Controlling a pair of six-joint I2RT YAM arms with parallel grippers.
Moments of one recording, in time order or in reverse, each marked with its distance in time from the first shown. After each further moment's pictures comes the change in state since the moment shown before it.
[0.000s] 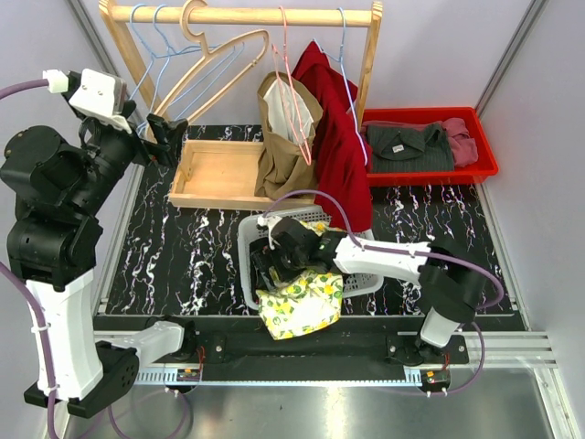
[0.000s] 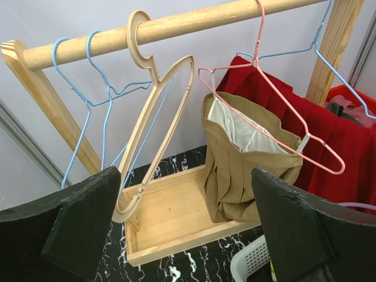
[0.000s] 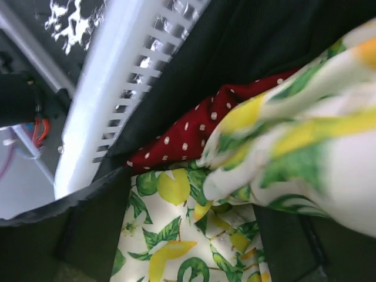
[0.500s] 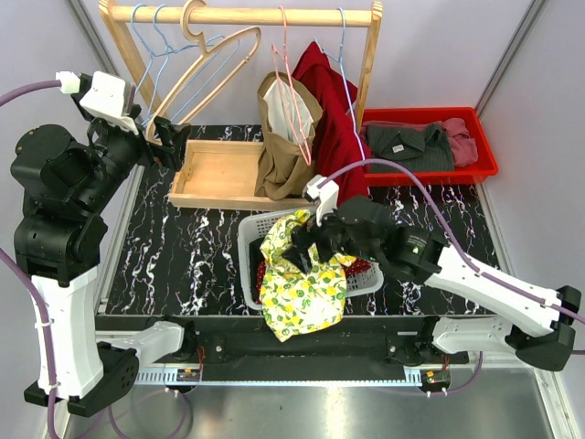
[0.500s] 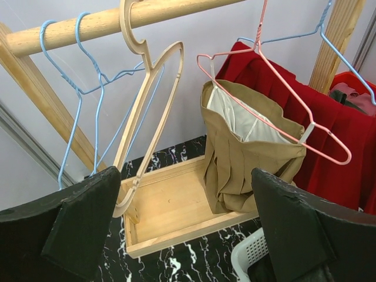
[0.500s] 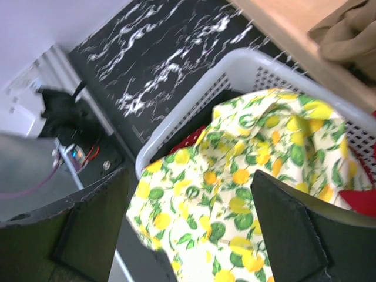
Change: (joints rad) left arm 0.000 -0.008 -0.049 0.000 0.003 0.010; right arm 0.031 -0.543 0.144 -0.274 0.272 -0.212
